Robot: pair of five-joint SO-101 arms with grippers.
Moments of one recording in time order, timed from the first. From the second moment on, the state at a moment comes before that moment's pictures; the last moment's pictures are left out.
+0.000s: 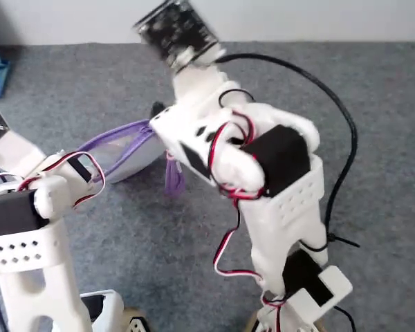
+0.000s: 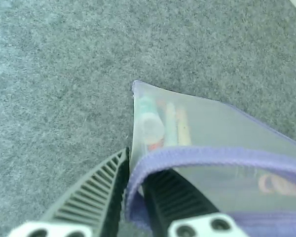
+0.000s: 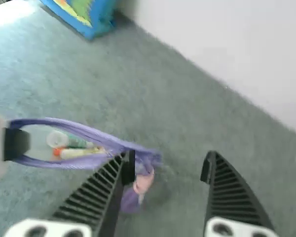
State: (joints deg) left arm -13.5 -39.6 17.5 95.8 39.7; right arm -38.0 2.9 -58.9 100.5 4.9
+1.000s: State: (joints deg) left arm -13.5 -39.3 17.5 95.8 39.7; right arm -41.2 -39.0 41.1 33.7 3.1
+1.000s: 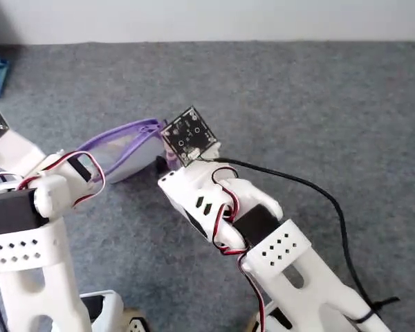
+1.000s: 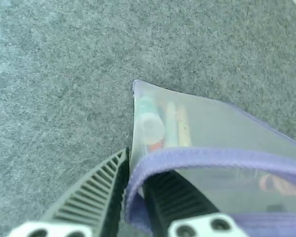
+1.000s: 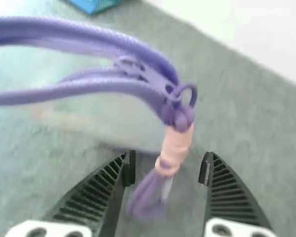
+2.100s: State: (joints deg) left arm -13.5 -38.9 17.5 95.8 39.7; right arm -35.4 -40.4 41.5 28.0 3.6
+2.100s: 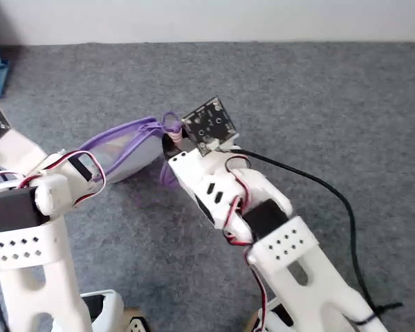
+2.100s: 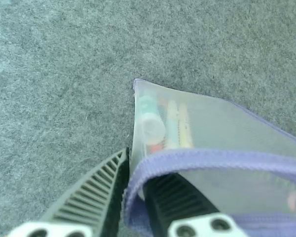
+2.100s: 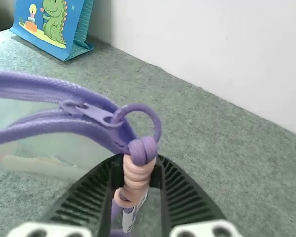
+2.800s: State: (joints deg) left arm 1.1 -65.0 17.5 99.4 40.1; right arm -30.0 -43.3 38.9 30.5 6.4
